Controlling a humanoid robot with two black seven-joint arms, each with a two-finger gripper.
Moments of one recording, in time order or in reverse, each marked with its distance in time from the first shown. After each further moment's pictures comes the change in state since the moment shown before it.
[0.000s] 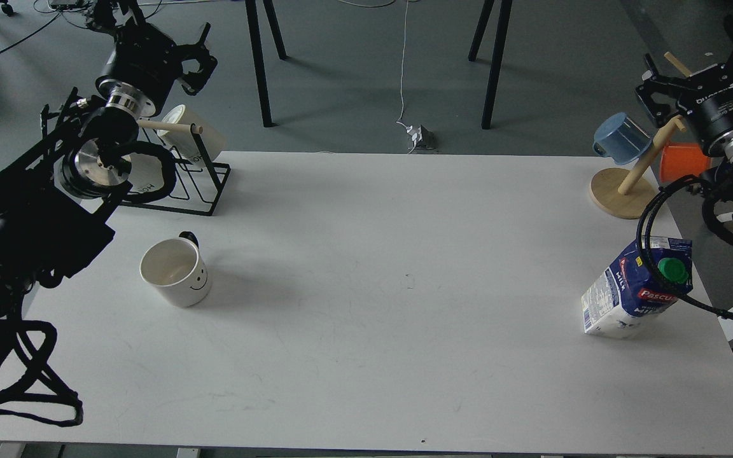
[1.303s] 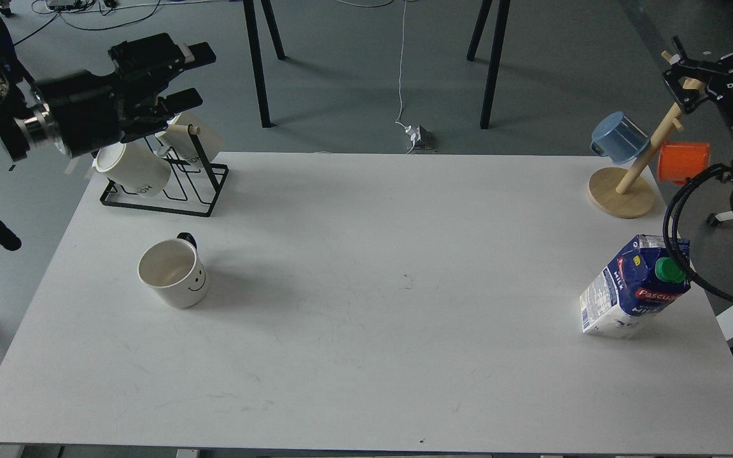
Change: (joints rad) left arm 0.166 0.673 0.024 -0.817 1.133 -0.098 0.109; right arm 0.015 -0.092 -0.010 0.039 -0.014 0.000 0.031
